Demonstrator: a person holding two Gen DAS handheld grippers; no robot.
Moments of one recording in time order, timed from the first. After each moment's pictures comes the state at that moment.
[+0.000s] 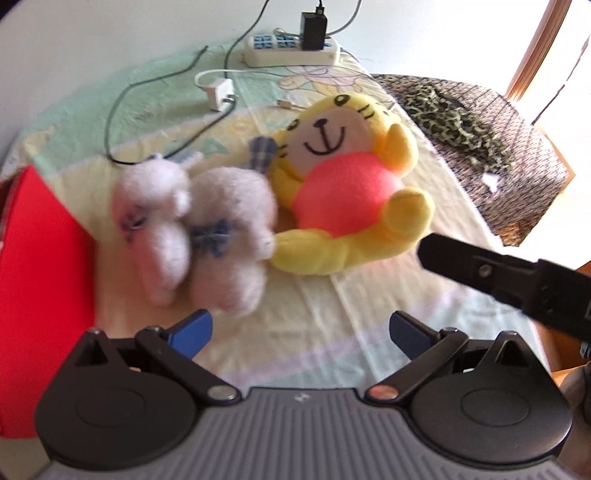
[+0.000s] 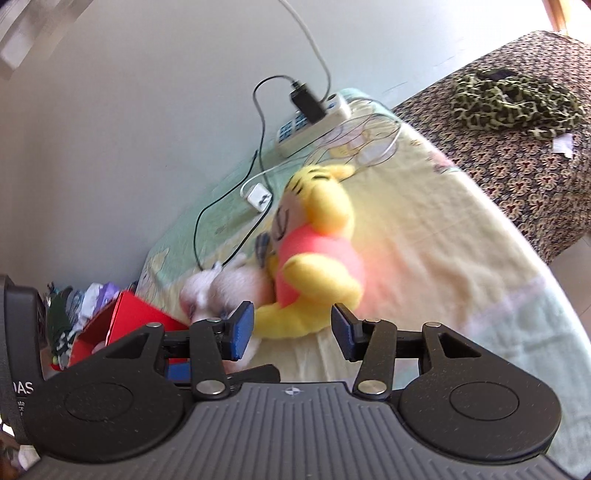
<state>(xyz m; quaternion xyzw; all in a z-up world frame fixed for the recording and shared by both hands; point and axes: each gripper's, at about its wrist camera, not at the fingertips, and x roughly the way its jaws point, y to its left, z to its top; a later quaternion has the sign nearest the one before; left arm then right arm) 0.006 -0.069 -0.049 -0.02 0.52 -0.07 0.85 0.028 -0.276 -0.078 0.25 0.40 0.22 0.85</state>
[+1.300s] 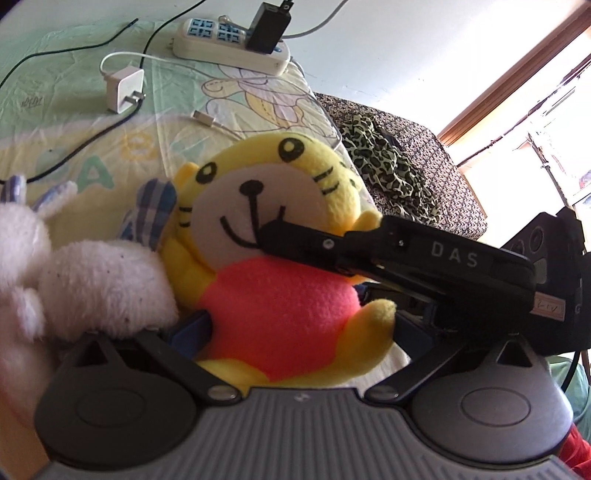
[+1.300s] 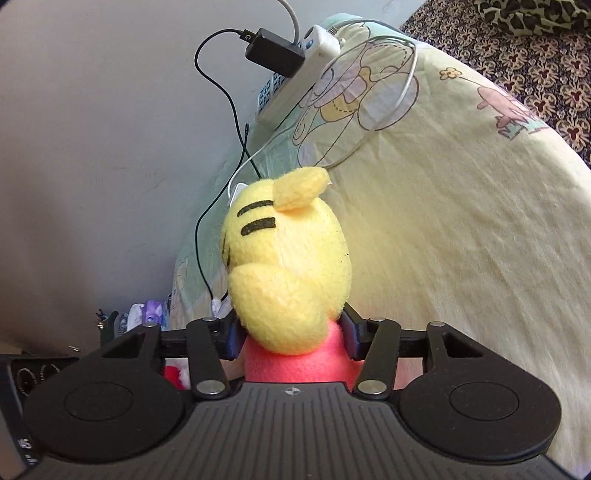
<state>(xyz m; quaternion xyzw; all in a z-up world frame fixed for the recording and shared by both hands) 0.102 -0.072 -0.086 -0.16 0.51 -0.19 0.82 0.166 -0.265 -0.154 0.36 0.49 0.30 0.74</state>
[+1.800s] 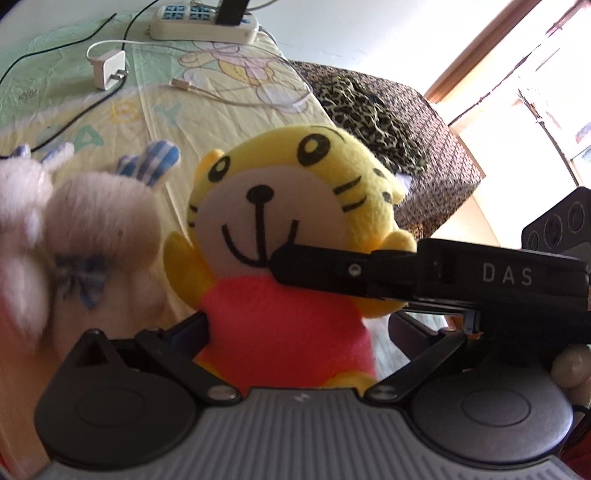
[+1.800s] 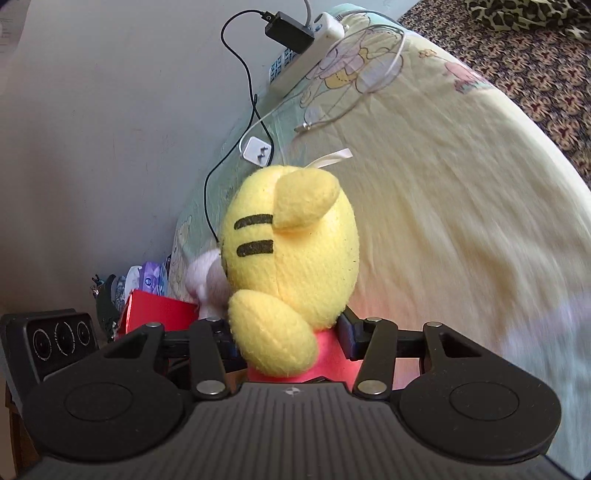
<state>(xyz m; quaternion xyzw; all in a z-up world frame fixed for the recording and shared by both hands) 0.045 -0.092 -0.079 -0.11 0.54 -0.22 0.81 0.091 -0.284 -0.131 0.33 0.51 0.30 0.74</state>
